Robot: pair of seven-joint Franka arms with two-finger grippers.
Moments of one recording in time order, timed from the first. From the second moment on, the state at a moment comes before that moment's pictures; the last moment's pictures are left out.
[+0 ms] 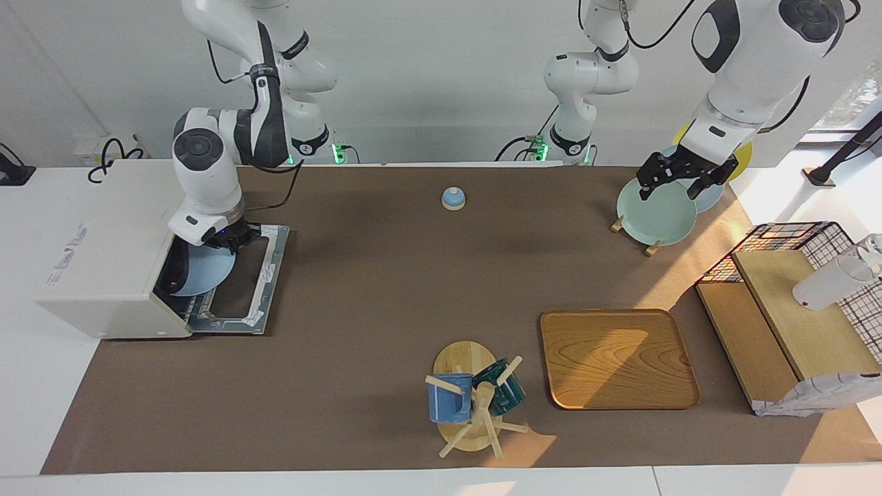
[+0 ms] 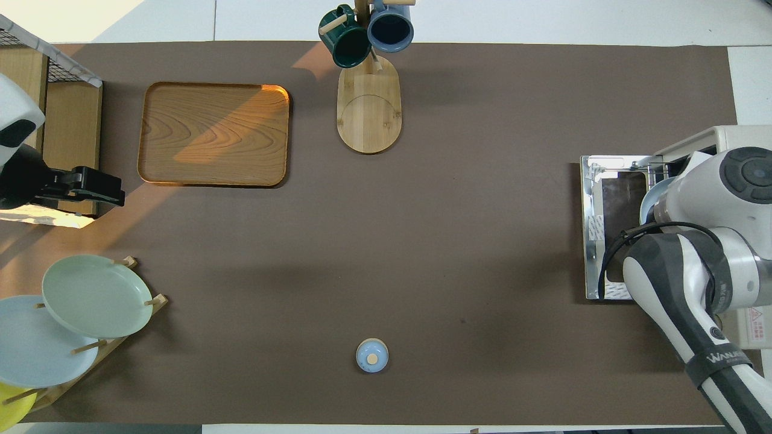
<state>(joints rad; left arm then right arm) -0.09 -0.04 -0.02 -1.68 -0.02 1.60 -0.05 -0.04 0.01 -0.01 -2.19 -0.27 2.07 -0.15</state>
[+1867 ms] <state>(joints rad) -0.05 -0.04 -0.01 -1.68 -0.02 1.60 -0.01 0.15 0.19 -0.01 -2.16 -0.32 2.22 0.13</state>
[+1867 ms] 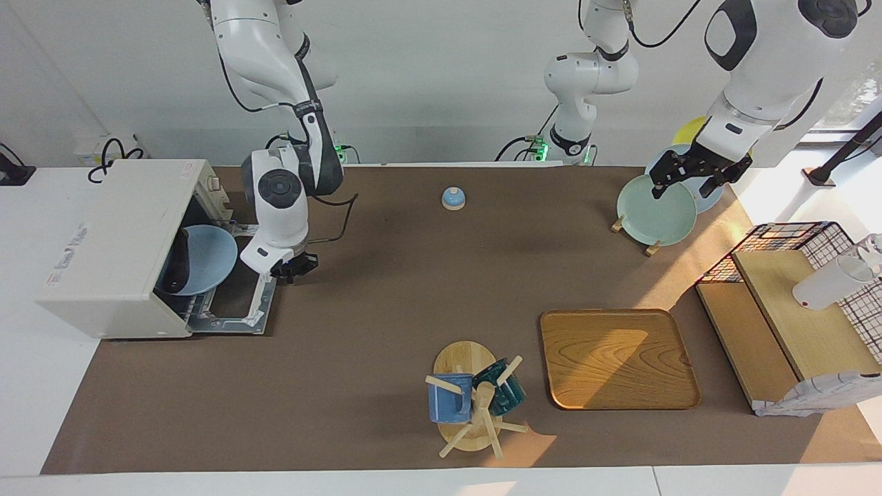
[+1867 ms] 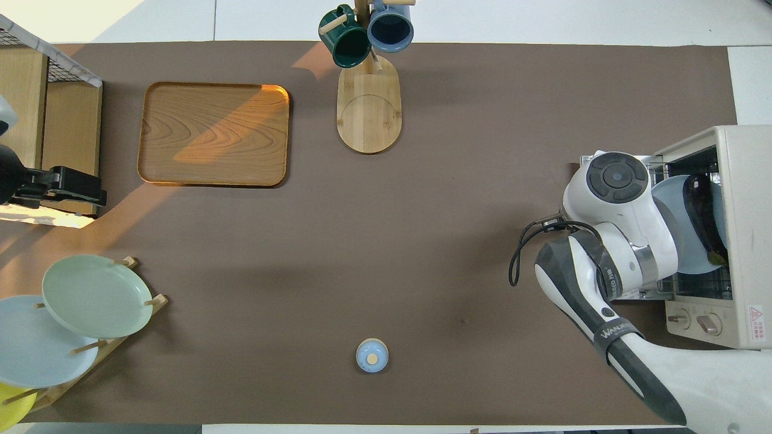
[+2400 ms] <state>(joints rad) -0.05 -0.04 -0.01 -1.68 -0.02 1.60 -0.01 0.14 0.19 0.01 -2.17 -0.43 2.20 0.12</state>
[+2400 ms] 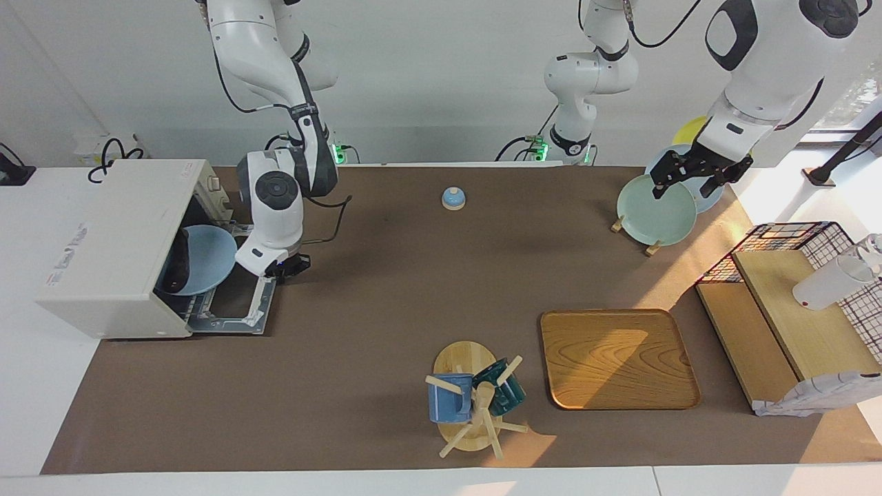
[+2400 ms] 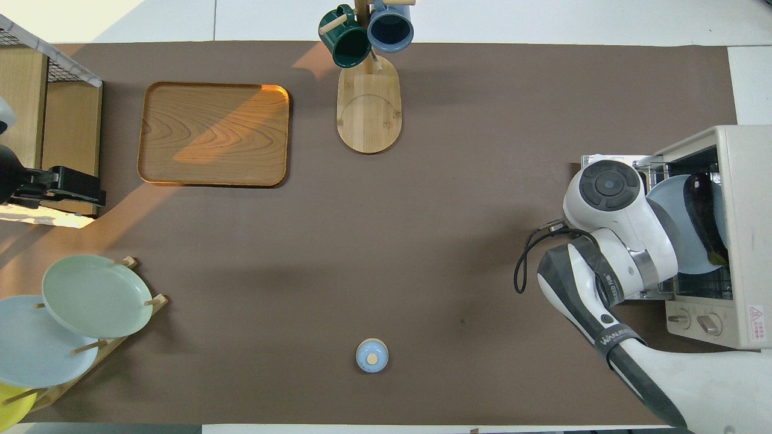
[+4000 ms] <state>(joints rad) -0.05 -0.04 -0.01 -1.68 -0.02 1.60 -0.01 -0.04 0.02 -0.01 -1.69 -0.13 1.60 -0.17</state>
